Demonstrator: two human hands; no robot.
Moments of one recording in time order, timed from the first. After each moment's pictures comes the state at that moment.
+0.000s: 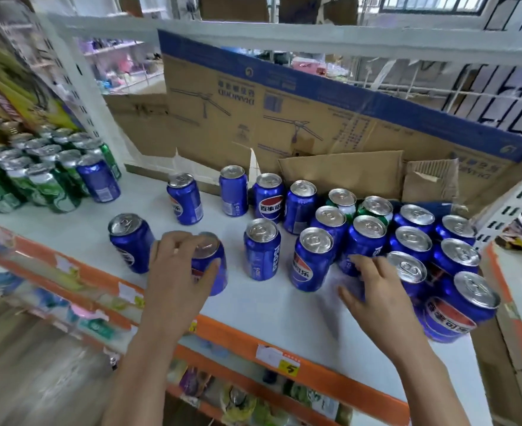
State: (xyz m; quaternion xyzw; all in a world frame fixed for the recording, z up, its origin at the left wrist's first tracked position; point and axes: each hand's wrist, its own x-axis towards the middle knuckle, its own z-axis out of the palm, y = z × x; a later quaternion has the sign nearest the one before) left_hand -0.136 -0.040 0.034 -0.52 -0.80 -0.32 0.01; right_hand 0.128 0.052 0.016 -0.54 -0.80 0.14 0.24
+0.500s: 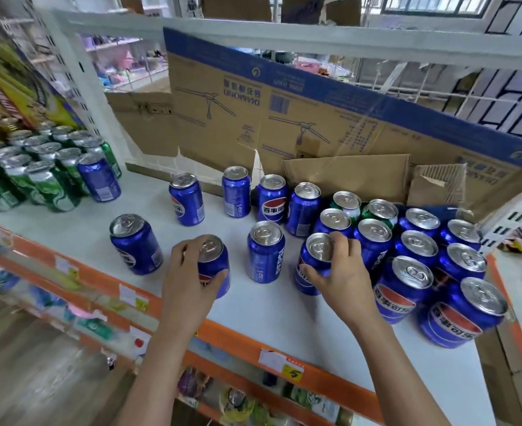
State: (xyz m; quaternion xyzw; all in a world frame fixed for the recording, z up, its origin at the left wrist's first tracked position) left_hand -0.142 -0.026 0.000 -0.48 -0.79 -0.37 -0.08; right_hand 0.071 0.075 0.014 -0.55 -0.77 0.21 0.26
